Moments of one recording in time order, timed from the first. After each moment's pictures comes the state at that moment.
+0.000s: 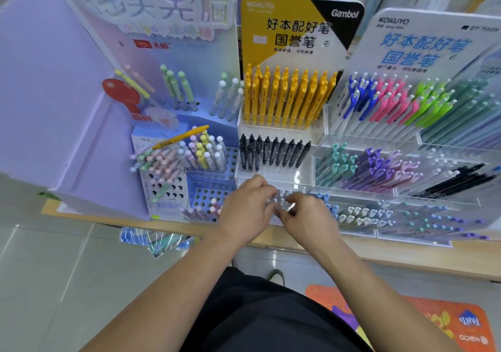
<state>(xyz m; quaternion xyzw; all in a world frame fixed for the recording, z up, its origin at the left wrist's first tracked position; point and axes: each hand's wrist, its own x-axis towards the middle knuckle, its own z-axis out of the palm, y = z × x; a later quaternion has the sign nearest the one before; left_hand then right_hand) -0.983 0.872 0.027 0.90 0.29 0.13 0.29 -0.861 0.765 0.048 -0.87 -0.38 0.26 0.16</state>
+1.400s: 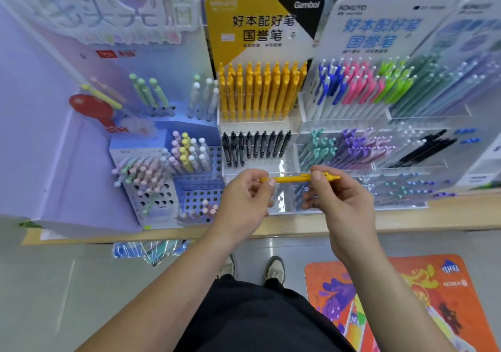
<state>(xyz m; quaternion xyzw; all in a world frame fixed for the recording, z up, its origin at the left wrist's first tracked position) -0.980 0.857 0.095 0.64 0.42 0.11 0.63 -0.871 0.723 0.115 -0.69 -0.10 0.26 0.67</state>
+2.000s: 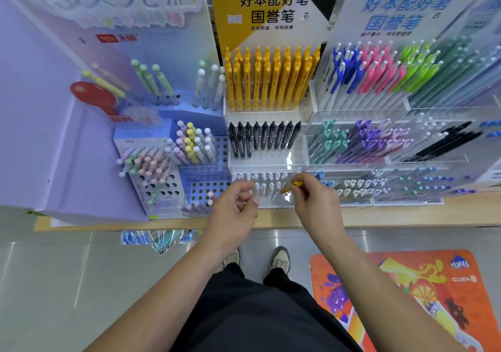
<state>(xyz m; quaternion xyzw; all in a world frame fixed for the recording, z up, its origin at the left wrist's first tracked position) -1.024 0.860 0.043 0.65 0.44 0.09 0.61 -0.866 0.743 0.023 -0.86 -0.36 0.11 0.35</state>
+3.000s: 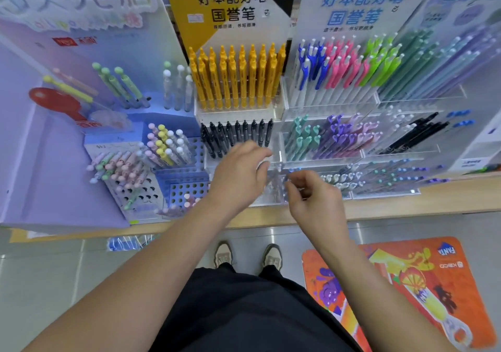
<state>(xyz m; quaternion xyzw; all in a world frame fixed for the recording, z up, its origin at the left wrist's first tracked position) -0.937 0.882 0.055 0.92 0.23 0.12 0.29 -0.859 0.715 0.065 -0.87 -0.28 0.13 0.40</state>
